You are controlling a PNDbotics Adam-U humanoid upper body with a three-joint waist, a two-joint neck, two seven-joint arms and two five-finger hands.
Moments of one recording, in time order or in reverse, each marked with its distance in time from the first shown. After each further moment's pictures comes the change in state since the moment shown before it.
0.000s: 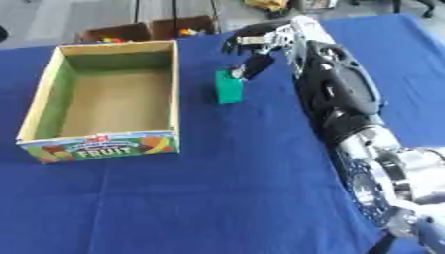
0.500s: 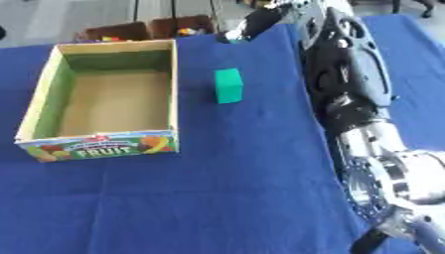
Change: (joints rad) left arm 0.000 0.000 -0.002 0.000 -0.007 0.006 -0.003; right arm 0.000 0.010 -0.064 -0.171 -0.067 0.000 0.000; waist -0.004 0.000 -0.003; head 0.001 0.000
